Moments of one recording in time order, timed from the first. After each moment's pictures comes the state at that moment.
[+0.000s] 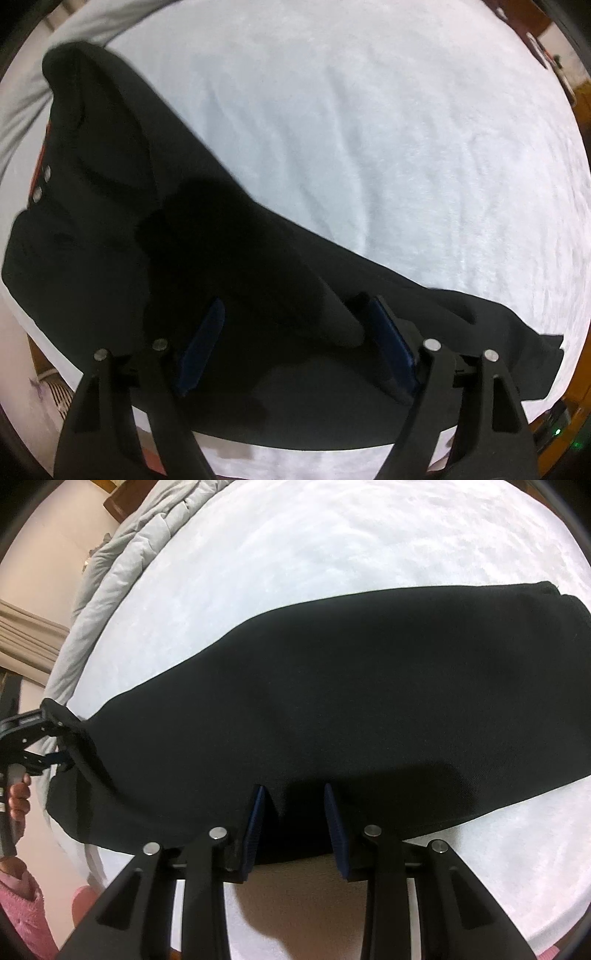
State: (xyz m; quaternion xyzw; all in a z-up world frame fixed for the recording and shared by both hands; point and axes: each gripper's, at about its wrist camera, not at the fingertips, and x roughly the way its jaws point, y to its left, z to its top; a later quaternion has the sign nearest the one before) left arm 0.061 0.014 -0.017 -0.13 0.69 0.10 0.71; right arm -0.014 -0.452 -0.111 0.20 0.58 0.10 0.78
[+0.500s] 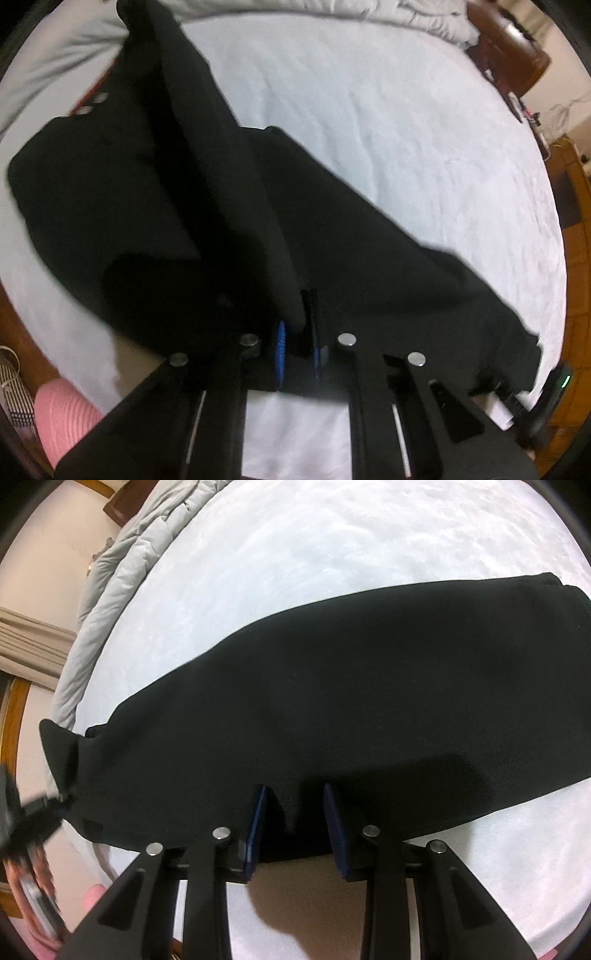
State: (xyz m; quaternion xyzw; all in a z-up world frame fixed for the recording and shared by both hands) left arm -0.069 0.015 0.005 -0.19 0.57 0.10 0.79; right arm -0.005 -0.451 -0.112 0.22 0.59 0.12 0.77
